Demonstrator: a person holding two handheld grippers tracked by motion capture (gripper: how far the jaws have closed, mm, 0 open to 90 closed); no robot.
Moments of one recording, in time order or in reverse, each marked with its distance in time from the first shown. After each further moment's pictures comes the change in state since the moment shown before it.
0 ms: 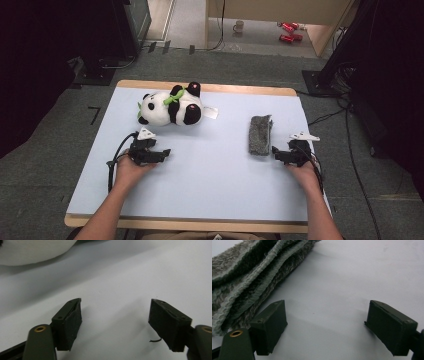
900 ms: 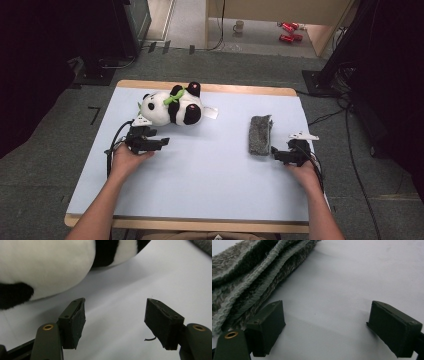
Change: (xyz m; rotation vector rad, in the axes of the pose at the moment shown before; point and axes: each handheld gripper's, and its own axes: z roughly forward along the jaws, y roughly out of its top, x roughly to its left) left arm 0.014 0.036 -0.014 -0.049 -0.067 -0.022; right arm 0.000 0.001 0.002 0.009 0.007 -0.010
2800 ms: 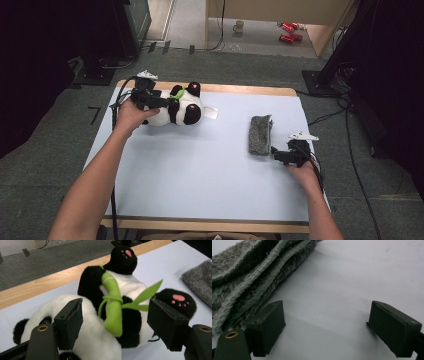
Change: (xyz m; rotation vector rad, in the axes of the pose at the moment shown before) left arm 0.032 0.126 0.013 -0.019 -0.003 0.015; right arm 0.001 0.000 0.000 -0.004 -0.005 -0.006
